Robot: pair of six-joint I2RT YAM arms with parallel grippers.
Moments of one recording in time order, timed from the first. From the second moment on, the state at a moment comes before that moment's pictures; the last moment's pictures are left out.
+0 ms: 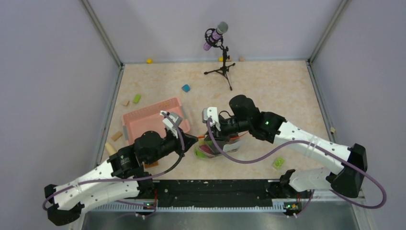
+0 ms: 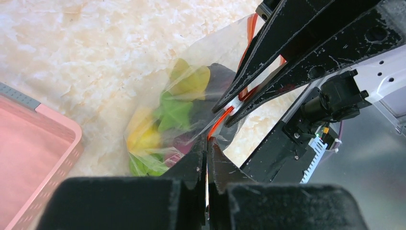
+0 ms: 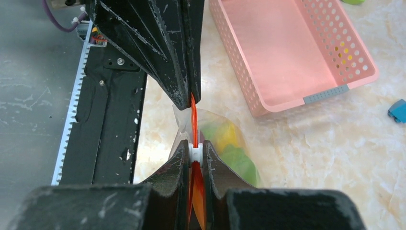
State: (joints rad) left arm -1.06 0.59 0.71 -0.36 -0.15 -0.42; right arm 0.94 1.24 1.12 -0.42 -0.58 -0.42
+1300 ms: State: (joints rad) left arm -1.06 0.57 0.66 -0.34 -0.33 -0.46; right arm 0.94 1.08 0.92 -0.27 -0.30 0.08
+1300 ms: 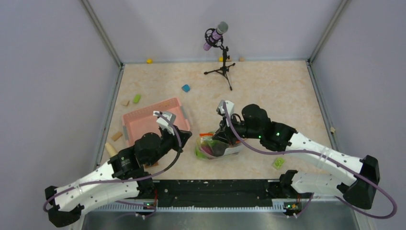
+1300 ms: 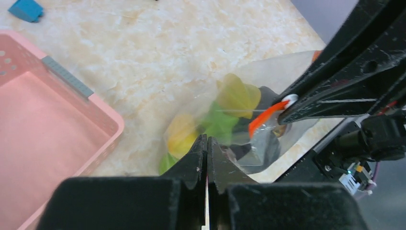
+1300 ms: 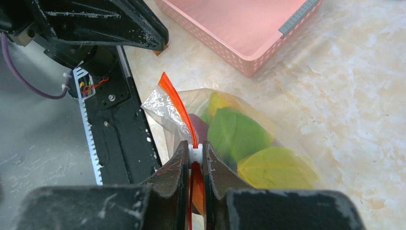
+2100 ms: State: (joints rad) left arm -1.06 0.70 0.61 -0.18 0.08 -0.32; right arm 0.94 1.04 0.89 -0.26 -0.38 0.12
